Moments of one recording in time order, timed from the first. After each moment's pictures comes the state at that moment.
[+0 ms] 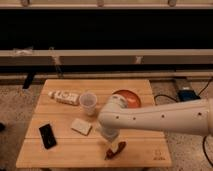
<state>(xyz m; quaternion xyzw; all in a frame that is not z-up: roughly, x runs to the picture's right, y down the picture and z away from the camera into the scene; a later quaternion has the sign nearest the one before) 0.026 0.261 0.702 -0.17 0.31 0.89 0.30</state>
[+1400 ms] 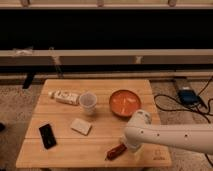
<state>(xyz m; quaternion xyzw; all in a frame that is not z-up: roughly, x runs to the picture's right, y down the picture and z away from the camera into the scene) 0.116 0.310 0.753 -0.12 0.32 0.90 0.26</state>
